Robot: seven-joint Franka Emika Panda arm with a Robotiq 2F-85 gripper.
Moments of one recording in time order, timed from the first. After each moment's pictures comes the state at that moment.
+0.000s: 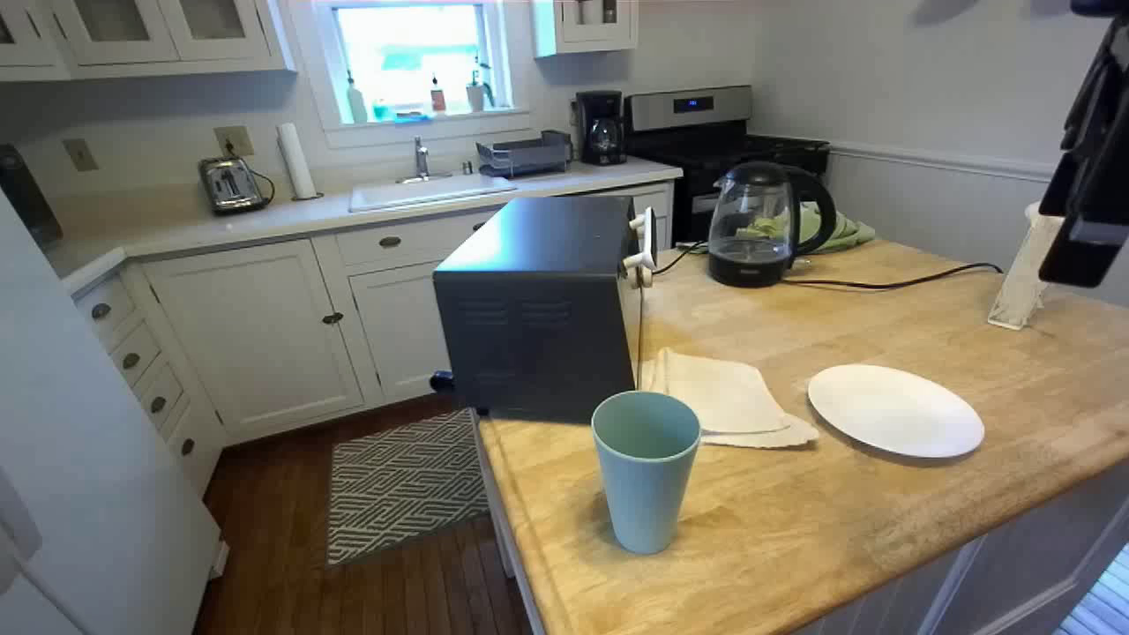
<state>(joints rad) 0.11 -0.73 0.22 -2.62 0.00 1.92 0.08</state>
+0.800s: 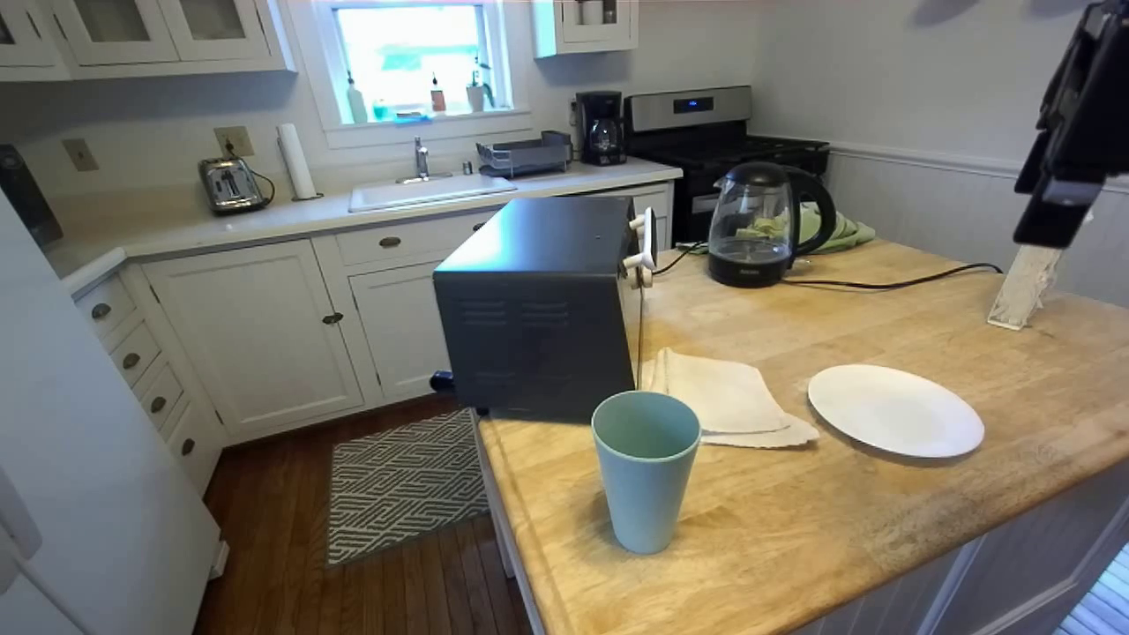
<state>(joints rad) 0.10 -0.71 0.15 -2.58 0.00 1.94 0.01</state>
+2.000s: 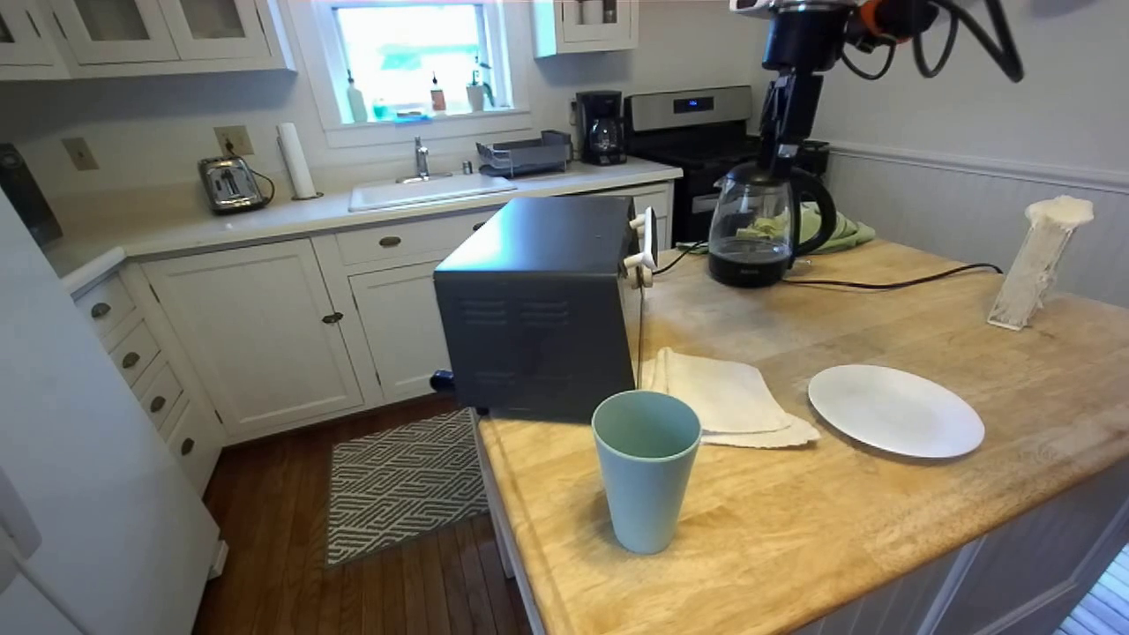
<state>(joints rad) 0.01 0.17 -0.24 -1.81 0.15 2.00 -0.95</state>
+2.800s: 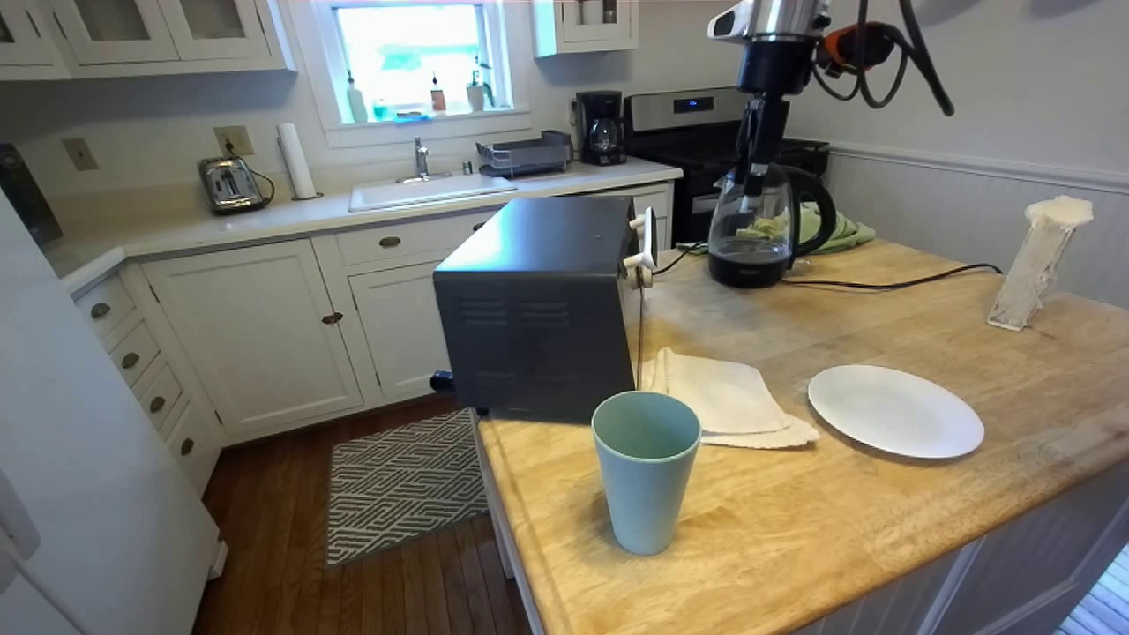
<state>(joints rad) -0.08 0.27 -0.14 -1.73 0.17 2.02 -0.95</state>
